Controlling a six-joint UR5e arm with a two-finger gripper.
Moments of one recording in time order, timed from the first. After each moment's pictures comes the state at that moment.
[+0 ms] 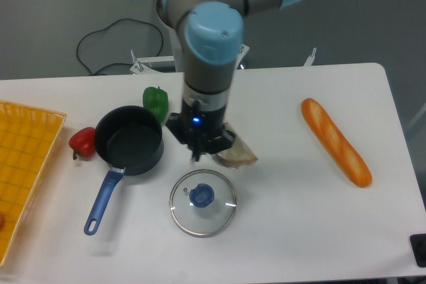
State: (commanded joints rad) arm 2.31 -1.83 -1.38 -1.32 1.38 0.74
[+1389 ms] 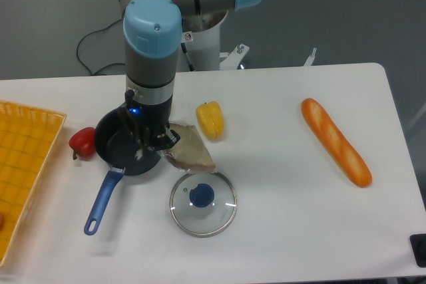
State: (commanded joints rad) arm 2.26 -1.82 -1.44 -1.31 1.32 0.81
